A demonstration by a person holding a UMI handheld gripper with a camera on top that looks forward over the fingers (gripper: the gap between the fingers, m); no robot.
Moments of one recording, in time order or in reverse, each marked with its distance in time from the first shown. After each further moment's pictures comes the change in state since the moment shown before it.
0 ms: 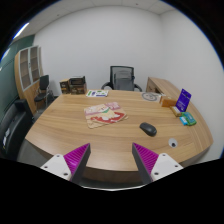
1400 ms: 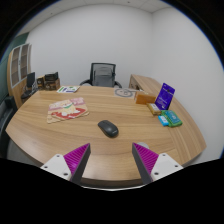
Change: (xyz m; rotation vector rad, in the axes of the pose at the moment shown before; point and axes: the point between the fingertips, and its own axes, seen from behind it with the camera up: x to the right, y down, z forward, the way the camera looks) arm 0.204 0.022 0.062 0.001 0.124 -0.022
